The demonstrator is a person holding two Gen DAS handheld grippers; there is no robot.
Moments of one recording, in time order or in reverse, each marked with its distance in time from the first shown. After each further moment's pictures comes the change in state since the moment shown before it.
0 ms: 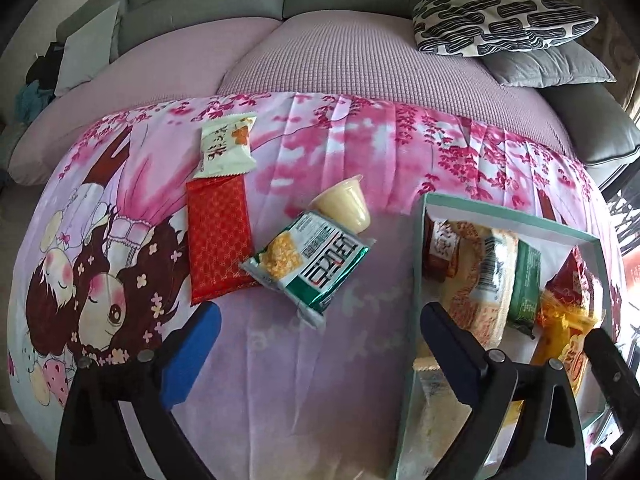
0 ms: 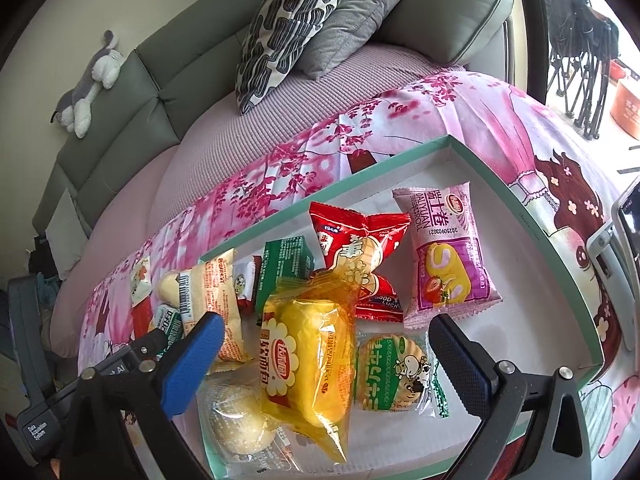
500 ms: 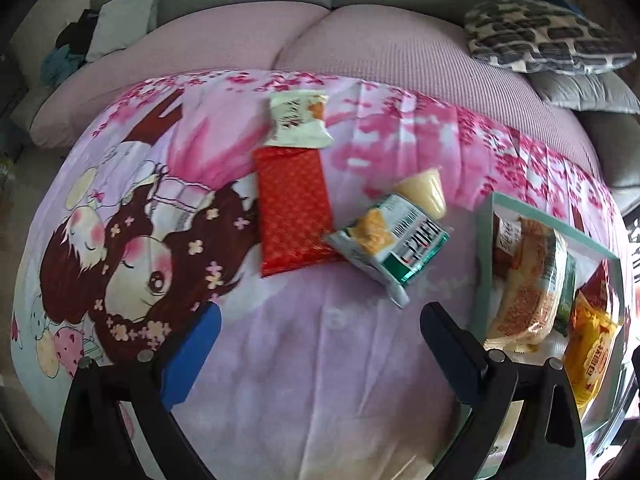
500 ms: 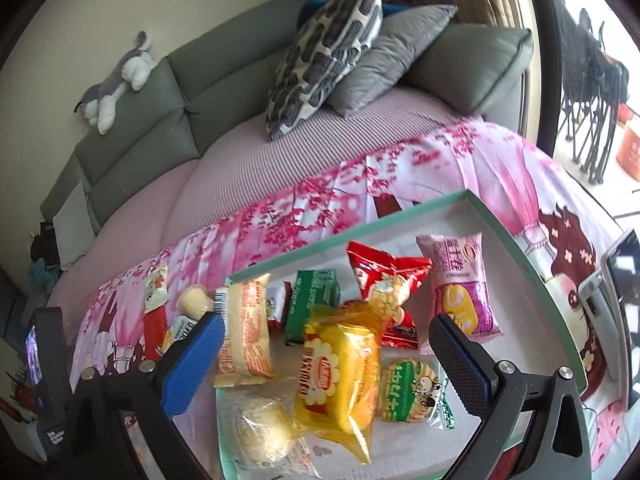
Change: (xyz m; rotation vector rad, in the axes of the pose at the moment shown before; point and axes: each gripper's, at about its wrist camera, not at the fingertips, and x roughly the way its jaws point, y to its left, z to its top) left arm -0.002 0.051 -0.013 -0.117 0.024 0.052; right arm -0.028 0.031 0.000 -0.107 -0.130 0.005
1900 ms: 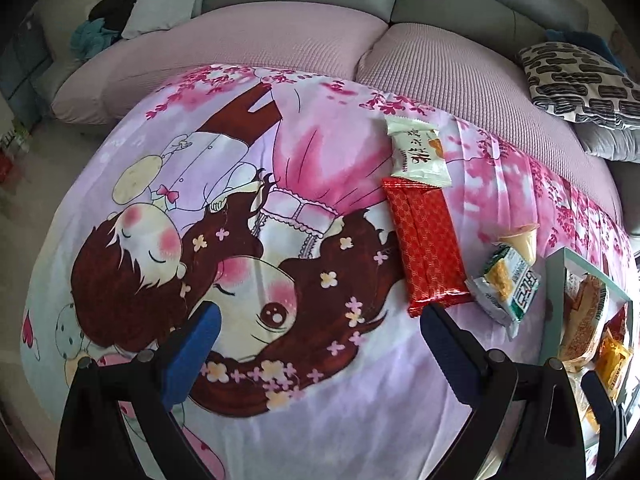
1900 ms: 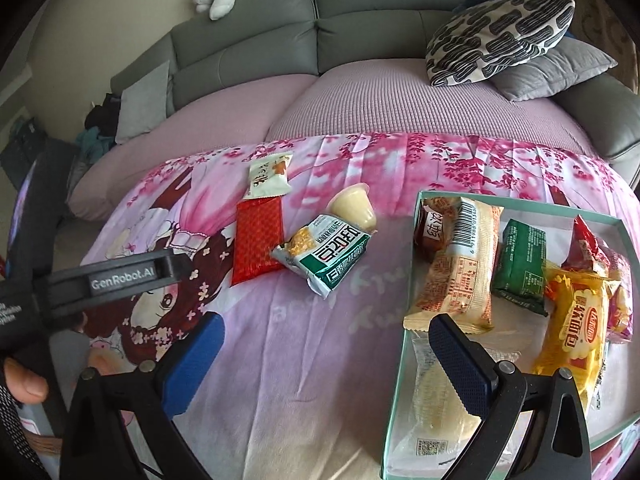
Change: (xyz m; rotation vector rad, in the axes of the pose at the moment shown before) left arm 0.008 0.105 0.019 -0.091 -0.011 0.020; right arm 0.044 0.148 -0.076 -0.381 0.166 0.152
